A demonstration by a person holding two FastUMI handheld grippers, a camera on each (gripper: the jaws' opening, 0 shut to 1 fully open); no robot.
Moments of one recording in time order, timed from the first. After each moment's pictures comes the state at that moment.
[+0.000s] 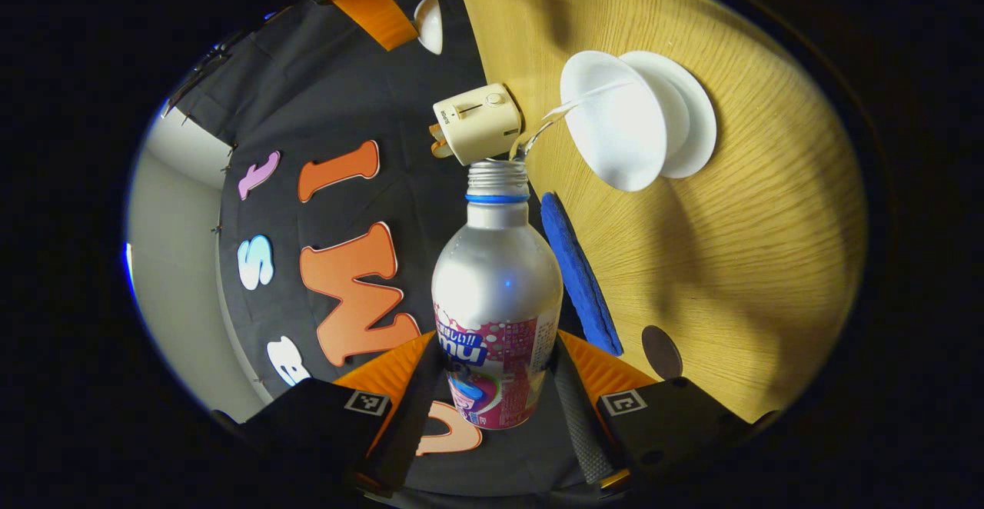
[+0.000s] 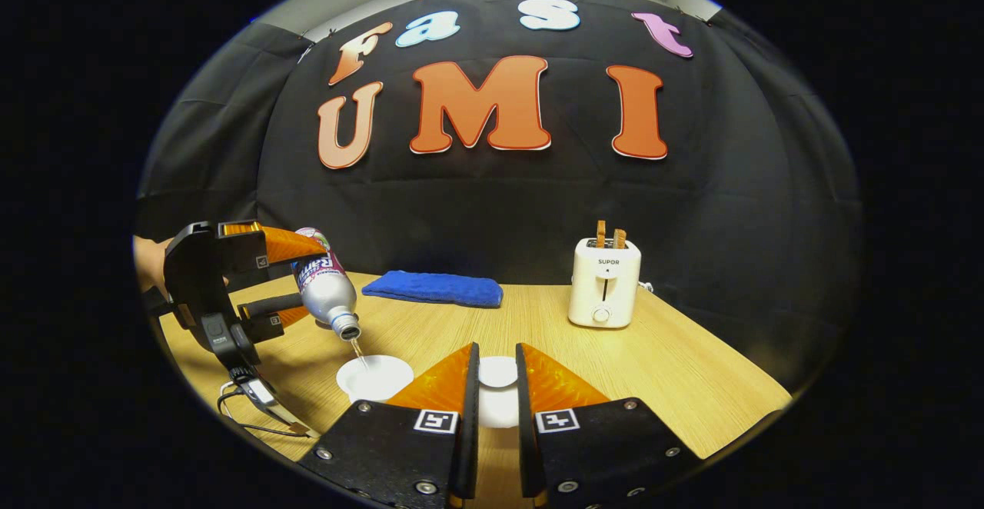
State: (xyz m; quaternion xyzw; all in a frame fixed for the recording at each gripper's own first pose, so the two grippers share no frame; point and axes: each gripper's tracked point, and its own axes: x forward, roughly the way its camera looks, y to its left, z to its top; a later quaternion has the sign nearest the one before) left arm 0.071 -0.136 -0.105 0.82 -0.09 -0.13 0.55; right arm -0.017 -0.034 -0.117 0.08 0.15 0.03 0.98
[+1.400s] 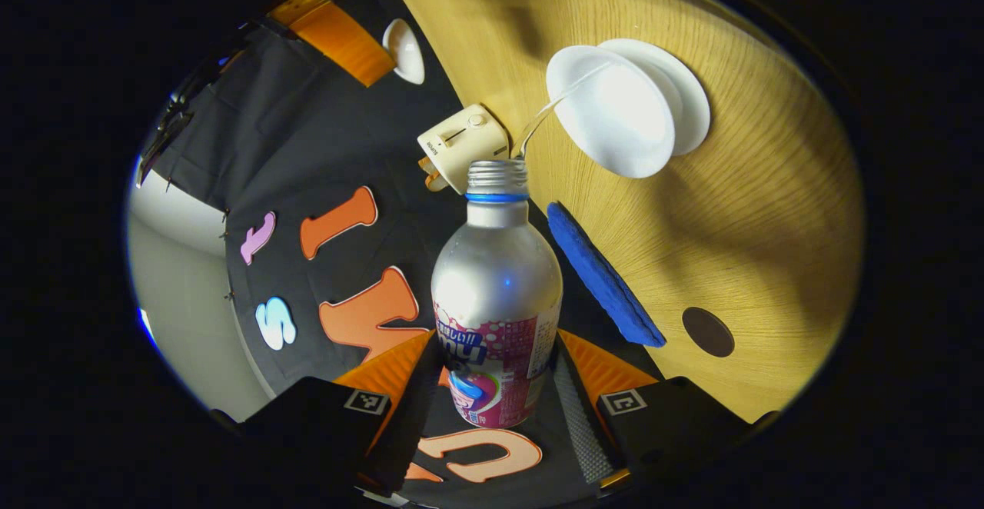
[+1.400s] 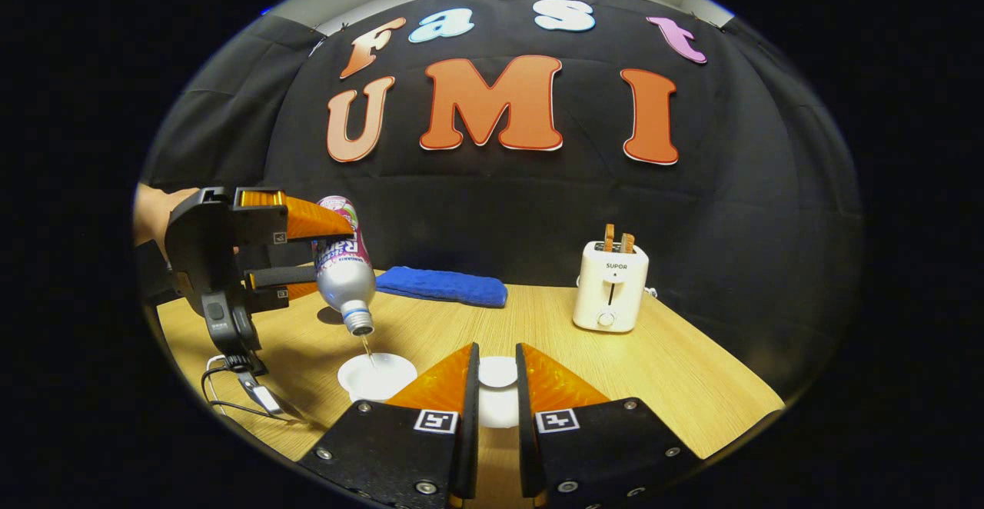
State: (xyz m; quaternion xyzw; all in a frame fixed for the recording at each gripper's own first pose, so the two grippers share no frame) left arm 0.080 -0.167 -0.090 0.87 -0.14 -0.16 0.45; right arm -0.016 -0.033 -0.115 0.05 0.15 0.05 0.99
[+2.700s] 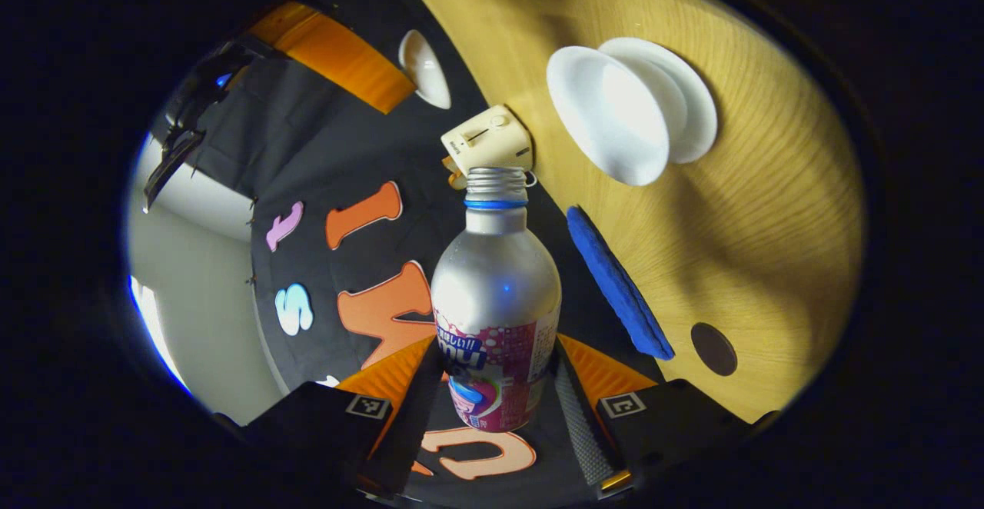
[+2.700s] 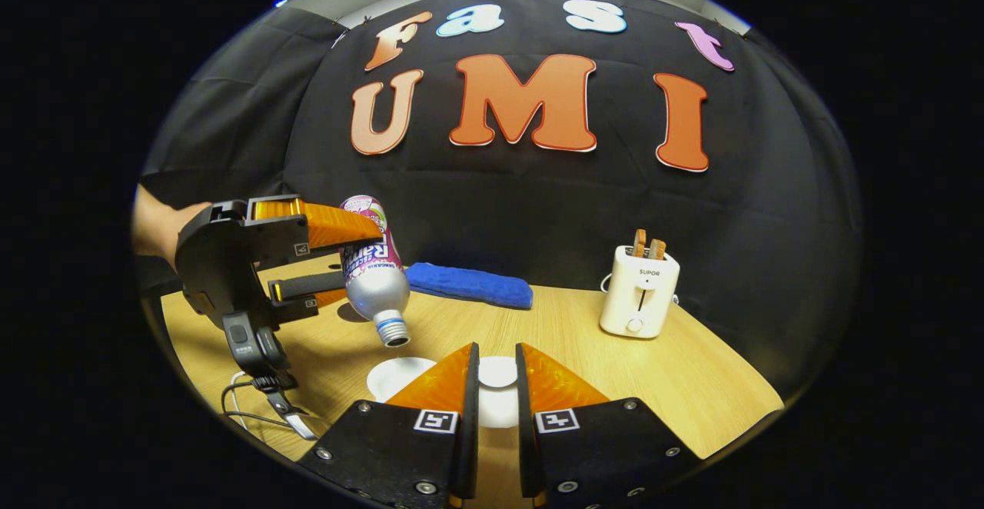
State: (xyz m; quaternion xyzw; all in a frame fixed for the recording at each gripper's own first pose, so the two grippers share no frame) left arm 0.075 -0.161 -0.093 0.82 -0.19 -0.13 0.52; right arm -0.004 0.009 -0.104 0.04 0.15 0.09 0.98
